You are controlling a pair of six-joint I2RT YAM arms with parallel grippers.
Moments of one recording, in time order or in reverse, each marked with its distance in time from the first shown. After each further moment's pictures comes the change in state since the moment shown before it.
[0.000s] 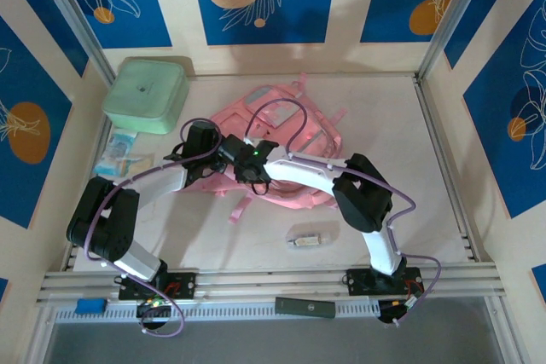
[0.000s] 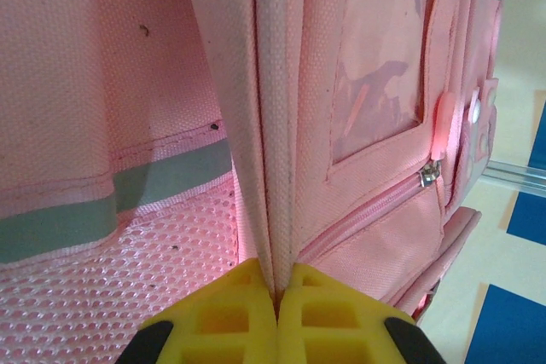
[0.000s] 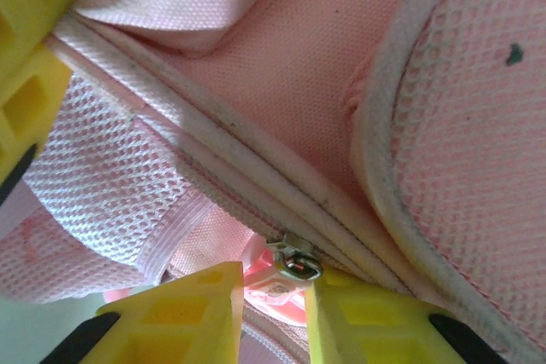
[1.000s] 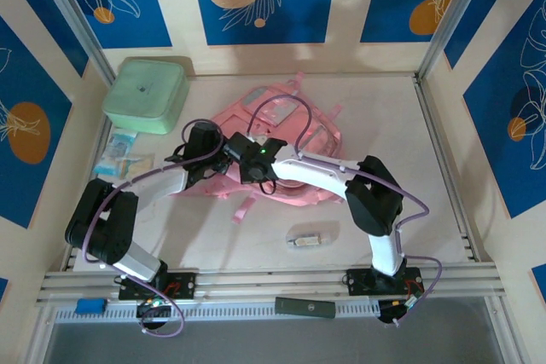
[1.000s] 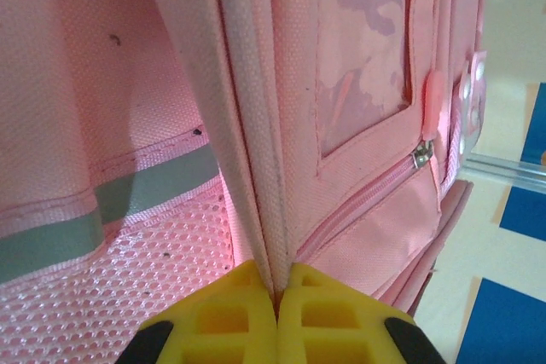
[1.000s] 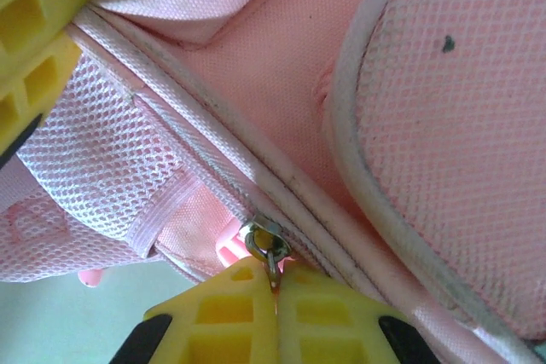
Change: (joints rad) left arm -0.021 -0.016 -0.008 0.006 -0.011 -0.020; right arm -0.004 -0.089 -0.039 -0.074 -0.002 -0.117
